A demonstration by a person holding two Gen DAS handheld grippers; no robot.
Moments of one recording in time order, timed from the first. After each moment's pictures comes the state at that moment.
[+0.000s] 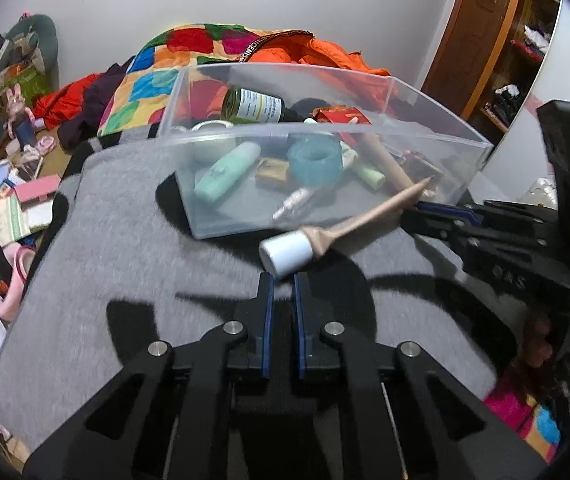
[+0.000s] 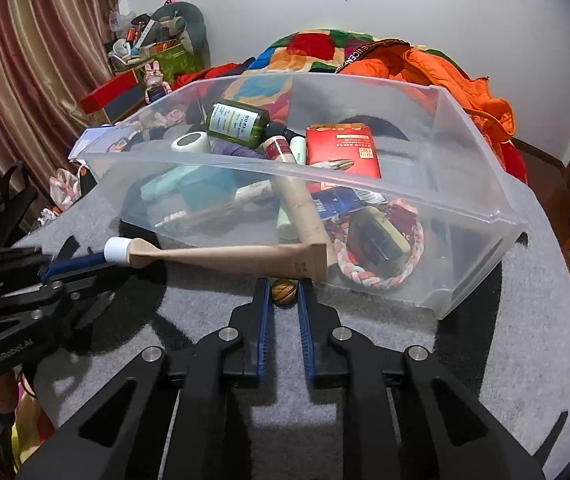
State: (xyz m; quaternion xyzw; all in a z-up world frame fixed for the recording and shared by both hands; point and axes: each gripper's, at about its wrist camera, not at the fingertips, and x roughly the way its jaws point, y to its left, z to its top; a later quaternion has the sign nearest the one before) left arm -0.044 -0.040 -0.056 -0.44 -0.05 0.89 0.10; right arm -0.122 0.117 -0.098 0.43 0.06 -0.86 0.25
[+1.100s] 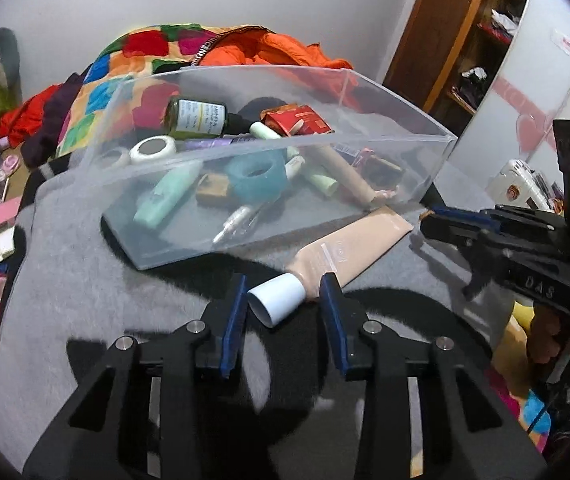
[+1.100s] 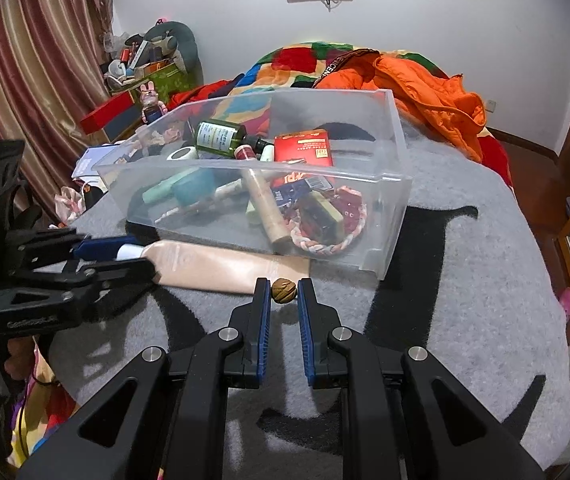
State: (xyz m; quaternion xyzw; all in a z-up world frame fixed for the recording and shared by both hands) left arm -0.064 -0.015 -0.051 -0.44 -0.03 0.88 0.16; right arm -0.100 0.159 -0.079 0.42 0.03 -0.88 0.24
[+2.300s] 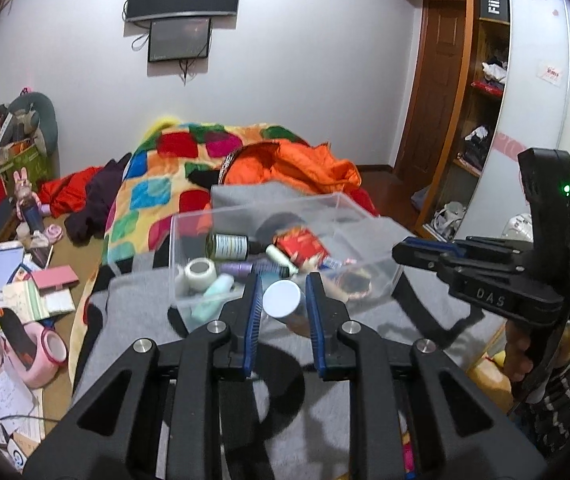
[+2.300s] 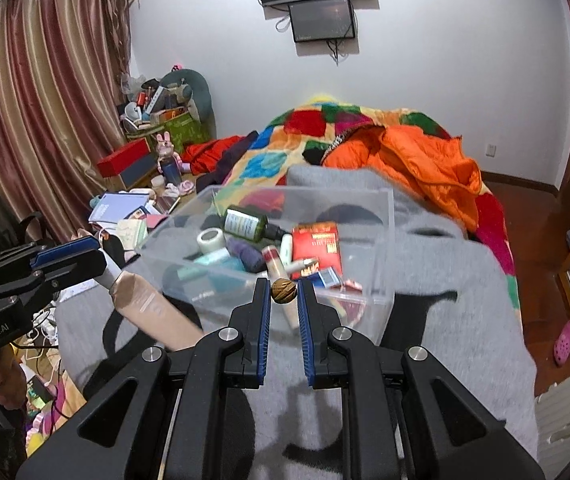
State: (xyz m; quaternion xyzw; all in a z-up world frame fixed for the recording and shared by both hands) left arm -0.019 -0.014 0.055 -0.29 -0.01 0.95 0.11; right arm -0.095 0.156 -0.008 0.33 0.02 -0.91 0.26
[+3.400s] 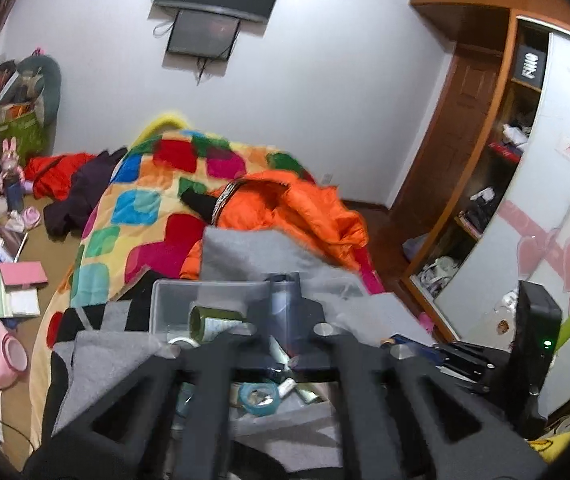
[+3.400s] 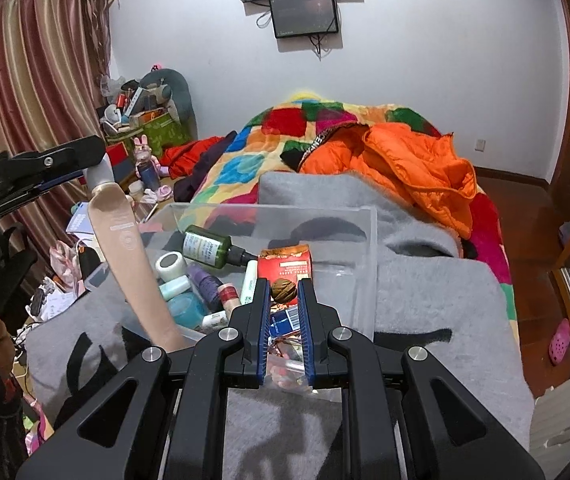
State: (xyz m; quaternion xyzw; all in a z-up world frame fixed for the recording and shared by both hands) left arm -0.125 -0.042 0.076 -0.28 -0.12 0.94 0.11; right arm -0.157 0.155 -0.026 0.35 0.01 -0.91 0.23
